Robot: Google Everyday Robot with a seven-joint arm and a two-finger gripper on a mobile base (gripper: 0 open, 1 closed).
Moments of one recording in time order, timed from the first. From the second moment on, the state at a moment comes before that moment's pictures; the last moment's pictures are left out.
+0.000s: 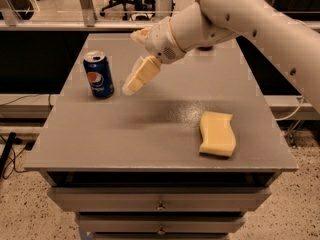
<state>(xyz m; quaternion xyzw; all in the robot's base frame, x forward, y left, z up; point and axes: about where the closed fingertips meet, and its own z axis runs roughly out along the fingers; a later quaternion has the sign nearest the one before) 0.606 0.056 0.930 -0.63 0.61 0.25 0.41</state>
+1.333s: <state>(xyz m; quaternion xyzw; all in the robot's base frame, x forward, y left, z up) 0.668 0.148 0.884 -0.55 0.58 0.38 0.46</state>
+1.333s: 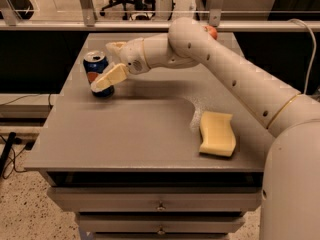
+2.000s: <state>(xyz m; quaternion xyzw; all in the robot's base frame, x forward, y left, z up) 0.658 0.167 0.869 -0.53 0.58 0.43 0.45</state>
